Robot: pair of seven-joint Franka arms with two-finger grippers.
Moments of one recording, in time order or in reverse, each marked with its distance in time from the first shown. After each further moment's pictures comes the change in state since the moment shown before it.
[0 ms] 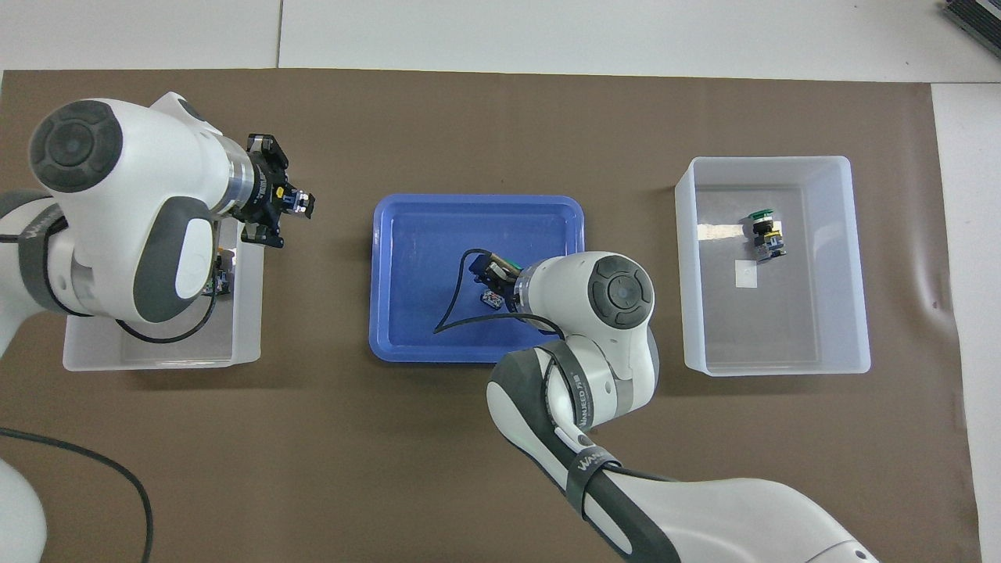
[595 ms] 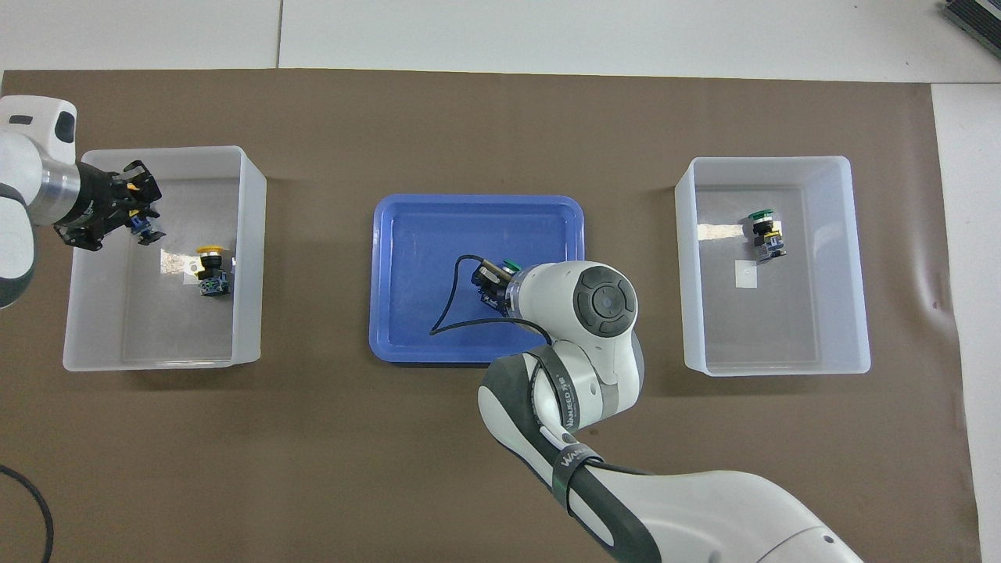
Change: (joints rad) left arm 0.294 -0.011 0.002 -0.022 0.000 -0.090 1.101; right arm 0.011 0.023 0.000 0.005 0.000 0.031 0.000
